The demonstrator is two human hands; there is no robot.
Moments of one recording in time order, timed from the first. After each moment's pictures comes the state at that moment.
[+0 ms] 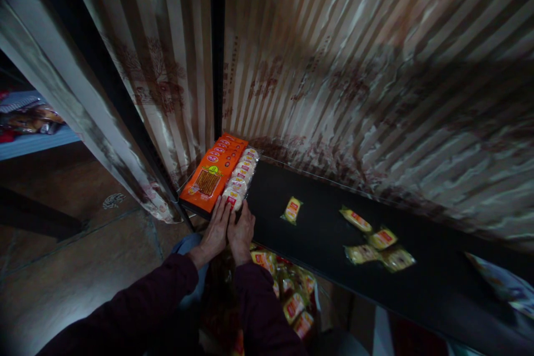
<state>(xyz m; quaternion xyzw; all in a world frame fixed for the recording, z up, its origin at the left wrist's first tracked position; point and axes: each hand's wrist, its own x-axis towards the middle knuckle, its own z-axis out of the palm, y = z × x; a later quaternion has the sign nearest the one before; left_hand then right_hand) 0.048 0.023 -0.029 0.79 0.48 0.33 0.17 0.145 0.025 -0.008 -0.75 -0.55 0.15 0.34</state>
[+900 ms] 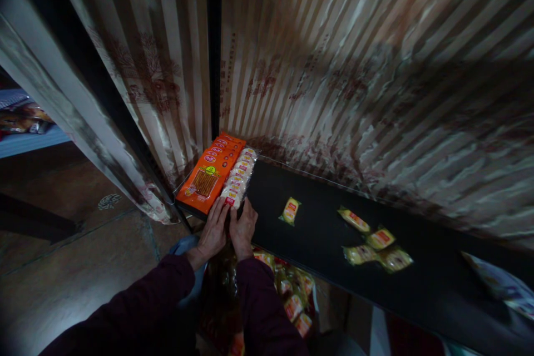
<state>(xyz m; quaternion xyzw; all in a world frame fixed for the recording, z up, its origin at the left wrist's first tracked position) 0.048 0.028 -0.039 0.80 0.47 0.35 0.13 0.157 0.040 -0.014 -0.73 -0.55 0.13 0.38</state>
